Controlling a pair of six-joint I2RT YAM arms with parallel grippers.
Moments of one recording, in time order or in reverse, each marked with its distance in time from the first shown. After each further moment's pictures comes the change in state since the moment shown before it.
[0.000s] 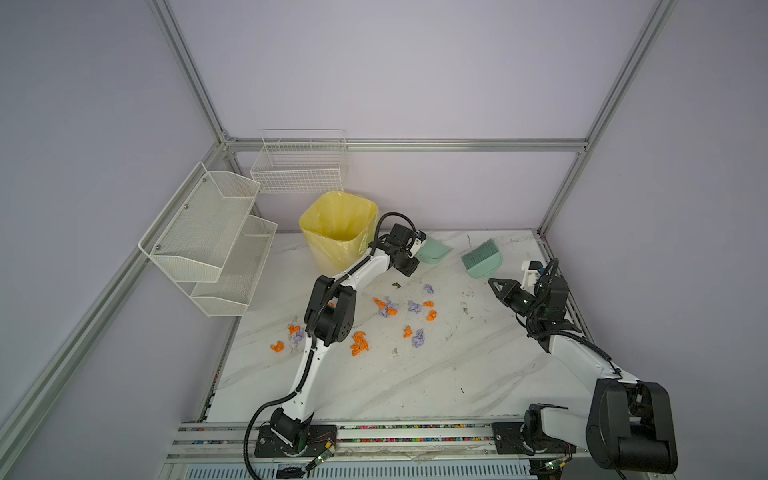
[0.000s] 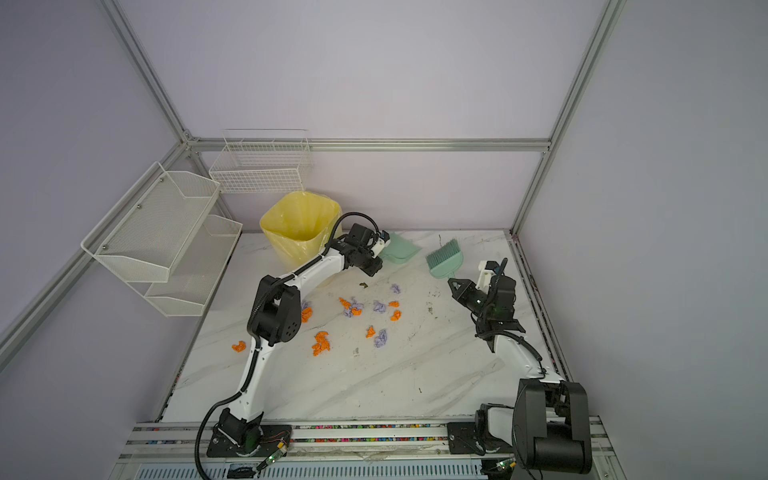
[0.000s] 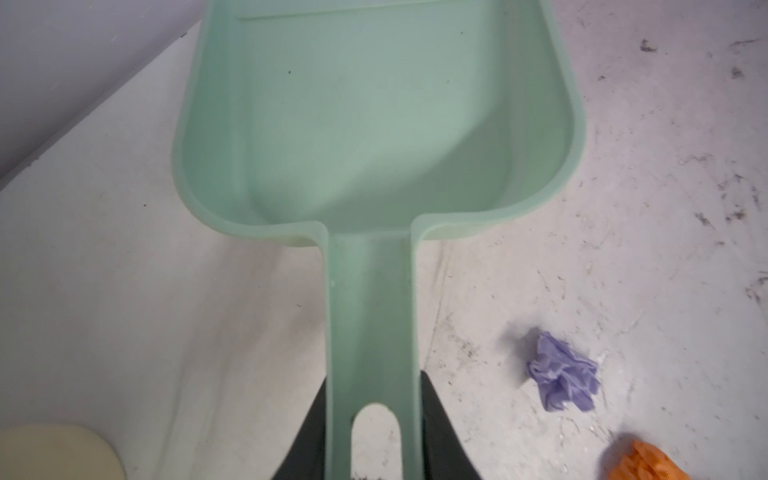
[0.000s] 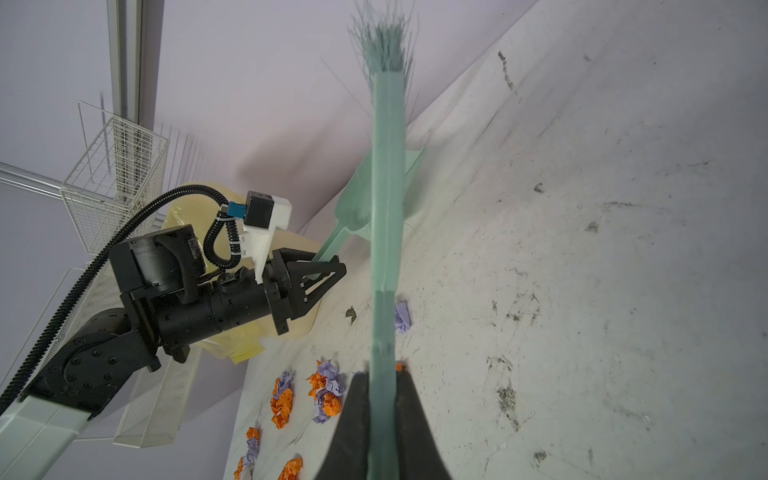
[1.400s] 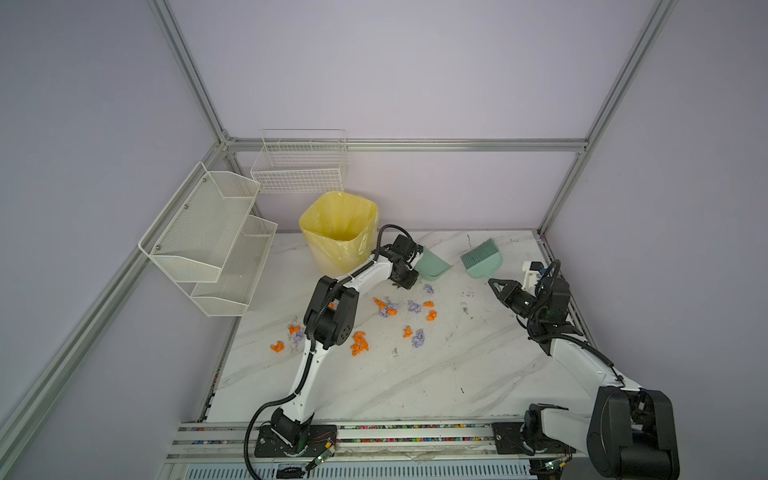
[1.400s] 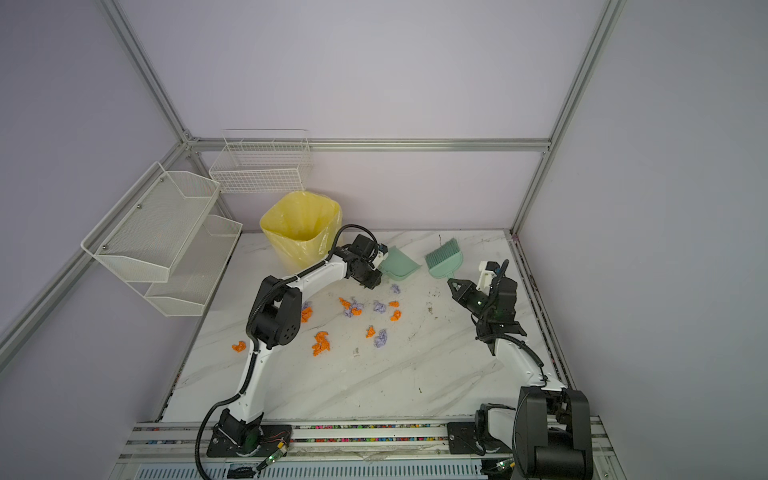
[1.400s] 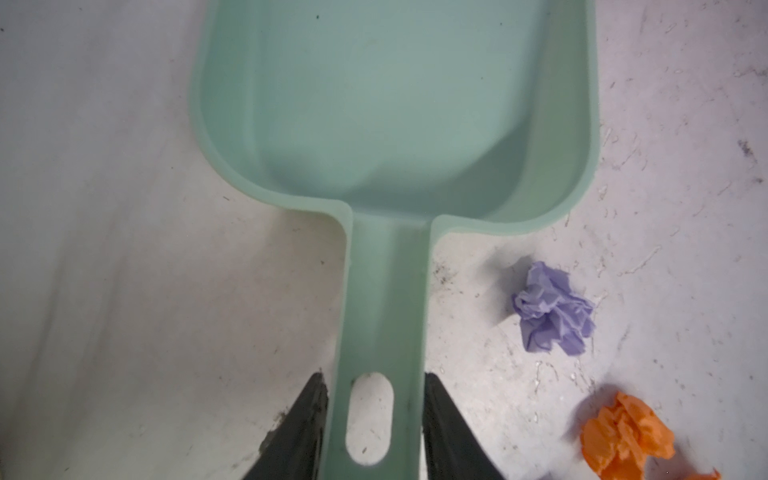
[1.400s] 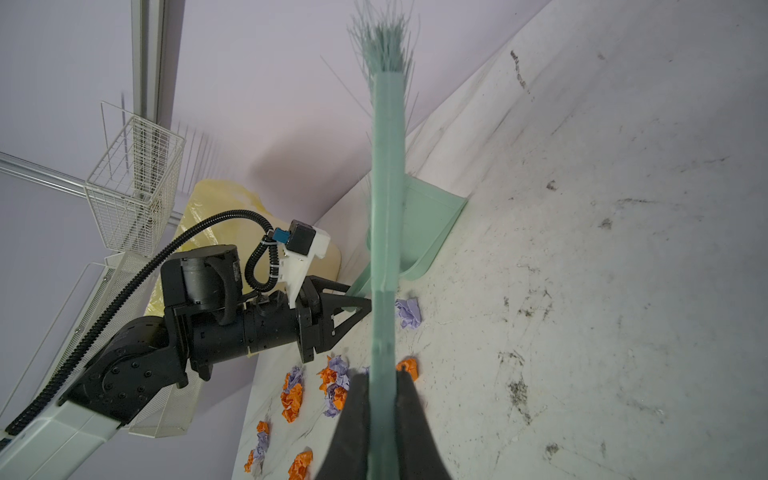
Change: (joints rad) left arm -0.030 -0.021 -0.105 -0.049 -0.035 -0.101; right arm 0.000 -0.034 -0.010 -0.001 -0.015 0.016
